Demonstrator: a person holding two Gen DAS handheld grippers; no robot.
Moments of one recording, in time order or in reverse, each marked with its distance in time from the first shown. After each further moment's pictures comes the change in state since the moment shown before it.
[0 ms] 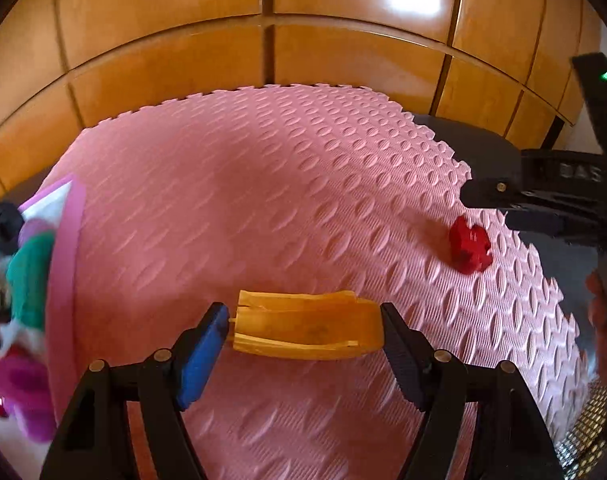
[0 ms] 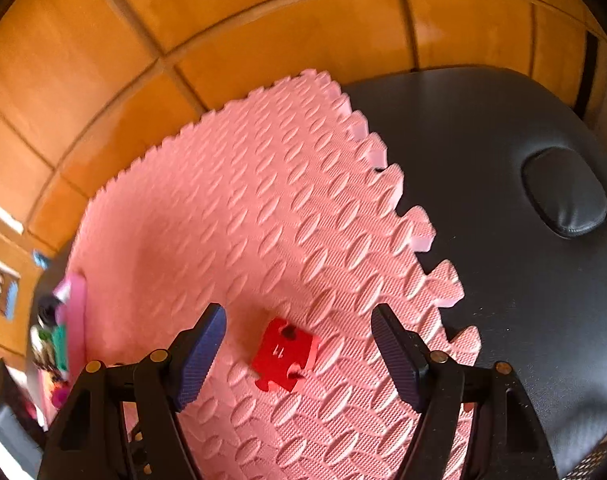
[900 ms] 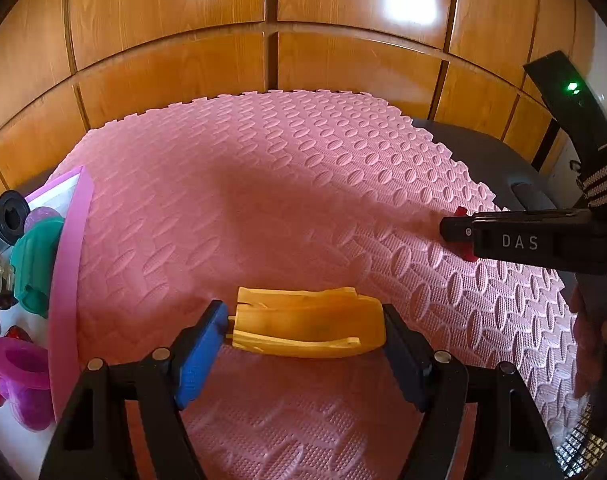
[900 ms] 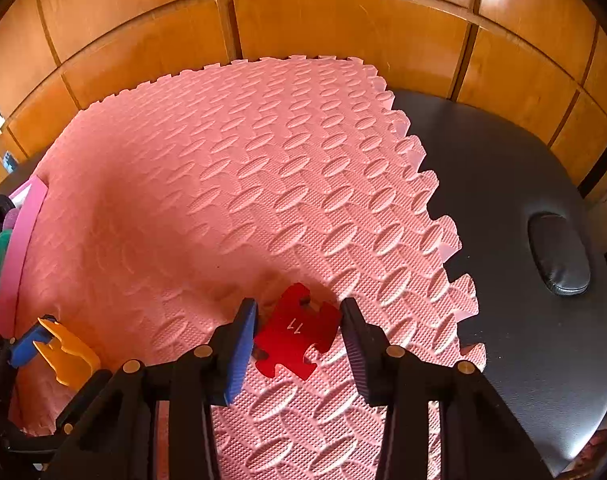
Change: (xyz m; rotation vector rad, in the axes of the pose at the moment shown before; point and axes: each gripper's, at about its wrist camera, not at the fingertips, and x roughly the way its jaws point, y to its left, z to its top) left arm -0.003 0.005 -0.011 0.008 -0.043 -0.007; right arm 0.023 0.033 -0.024 -0.274 0.007 -0.160
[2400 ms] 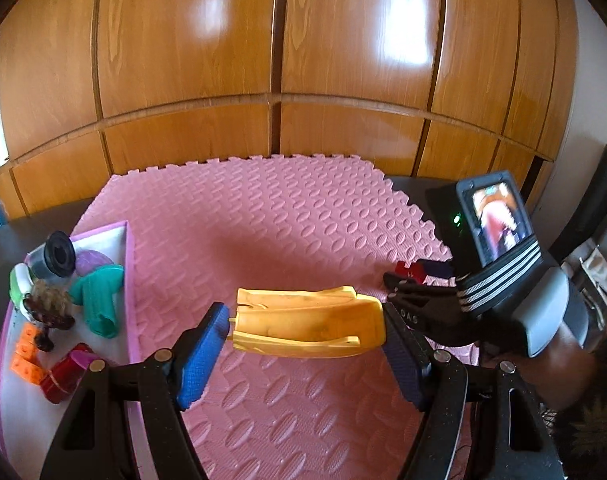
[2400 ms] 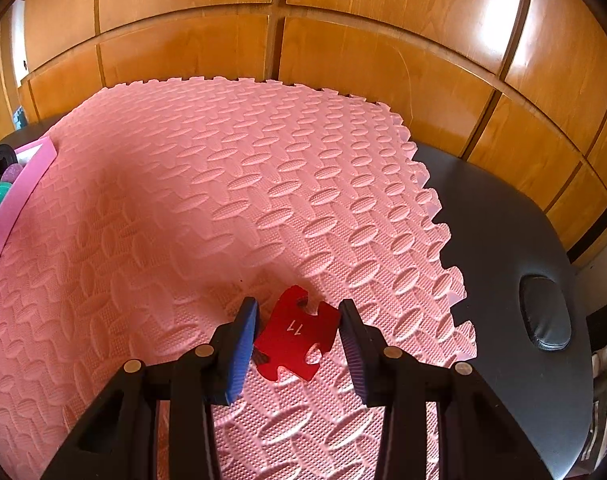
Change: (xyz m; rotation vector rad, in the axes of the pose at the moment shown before) left arm -0.088 0.004 0.016 -0.021 -0.162 -0.023; right arm -0.002 0.026 -0.006 -0.198 -0.125 -0.068
